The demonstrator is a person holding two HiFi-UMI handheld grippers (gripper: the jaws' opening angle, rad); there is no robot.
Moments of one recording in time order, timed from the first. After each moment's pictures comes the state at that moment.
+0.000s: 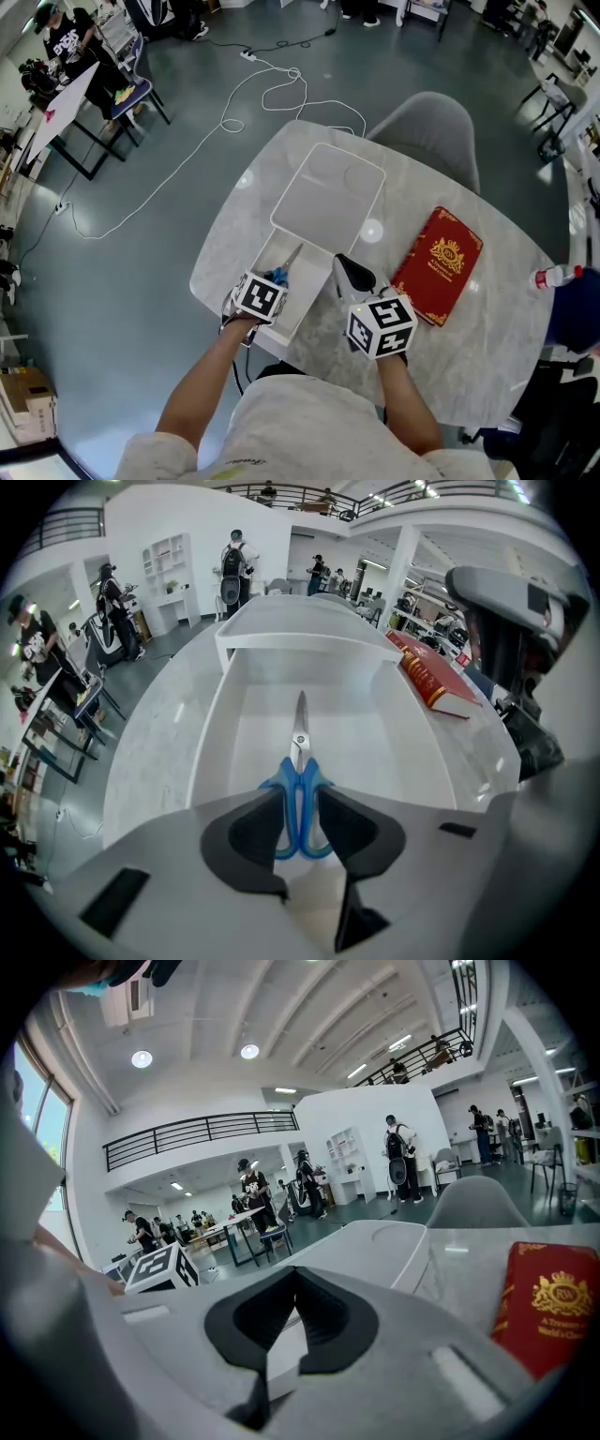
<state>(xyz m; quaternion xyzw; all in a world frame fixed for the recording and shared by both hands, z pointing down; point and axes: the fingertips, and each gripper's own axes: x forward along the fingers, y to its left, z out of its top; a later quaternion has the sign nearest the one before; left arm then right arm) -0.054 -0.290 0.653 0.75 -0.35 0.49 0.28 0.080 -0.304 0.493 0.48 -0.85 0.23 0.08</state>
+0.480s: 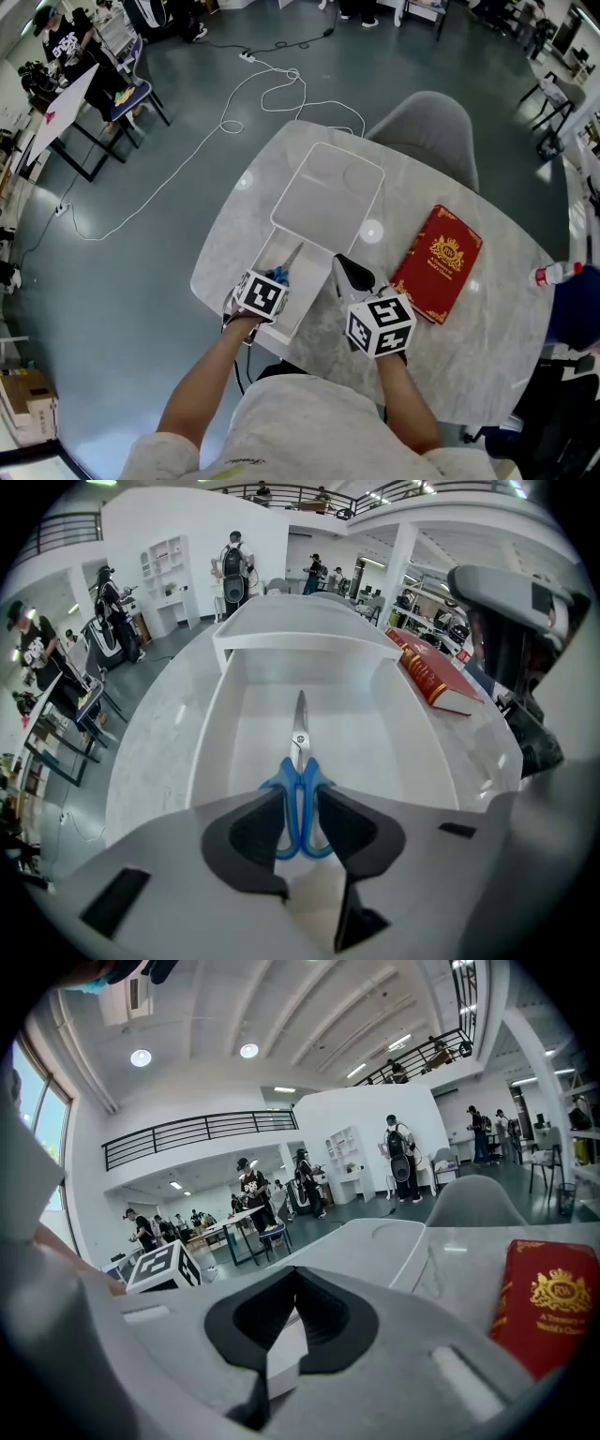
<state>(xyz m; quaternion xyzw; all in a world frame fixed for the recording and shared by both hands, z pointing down) -0.052 -0.291 0.654 0.75 -0.36 0.49 0.27 0.079 -0.301 0.495 0.48 -0.84 0.23 0.08</state>
